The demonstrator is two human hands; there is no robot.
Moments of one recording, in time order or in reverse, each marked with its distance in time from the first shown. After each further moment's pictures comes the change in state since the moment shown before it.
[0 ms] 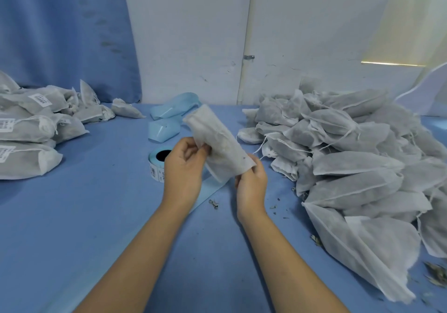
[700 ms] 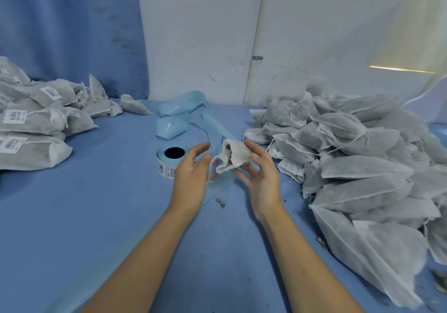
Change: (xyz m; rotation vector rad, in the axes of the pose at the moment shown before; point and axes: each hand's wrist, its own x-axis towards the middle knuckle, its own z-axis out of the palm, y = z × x) left_hand -0.003 -0.028 -0.012 0.087 -0.029 -0.124; right_hand 0.005 -0.015 -0.015 0.107 -0.317 0.015
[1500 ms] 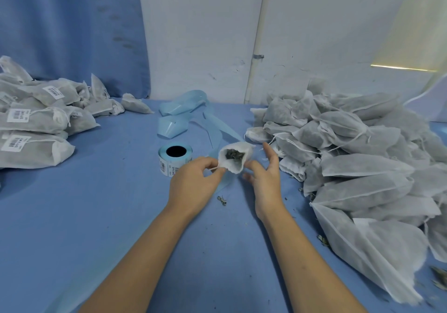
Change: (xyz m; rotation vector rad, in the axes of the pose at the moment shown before) left_hand -0.011 0.015 -0.009 0.663 -0.105 0.057; right_hand 0.005 0.007 -0.002 -0.218 0.151 -0.016
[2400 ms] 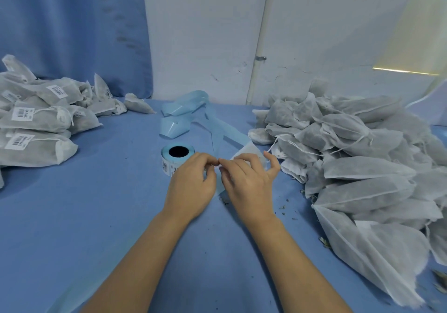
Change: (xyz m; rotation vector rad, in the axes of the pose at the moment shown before) left_hand 0.000 -0.013 -0.001 0.022 0.124 0.222; right_hand -0.022 0.003 0.016 -1.212 0.150 -1.203
